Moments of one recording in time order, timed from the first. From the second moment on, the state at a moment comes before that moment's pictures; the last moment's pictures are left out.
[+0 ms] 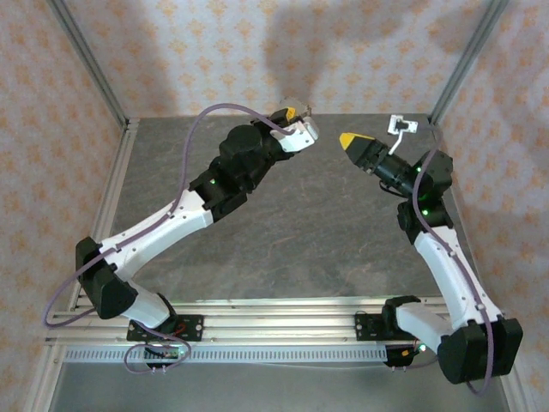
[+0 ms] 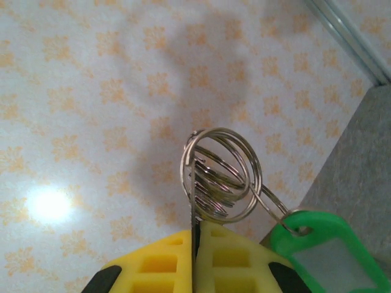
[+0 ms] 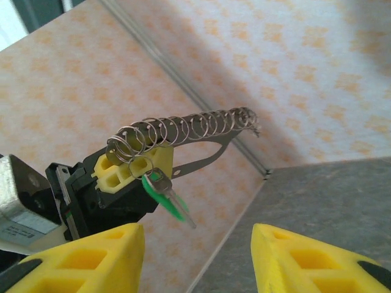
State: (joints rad) left arm -0.78 1.49 1.47 0.08 -0.33 0.84; right arm 0.13 1.04 0.92 0.36 -0.79 0.90
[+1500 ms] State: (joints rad) left arm -0.78 1.49 1.59 -0.06 -0.18 0.76; right arm 0.29 1.23 1.02 0.68 -0.89 1.07
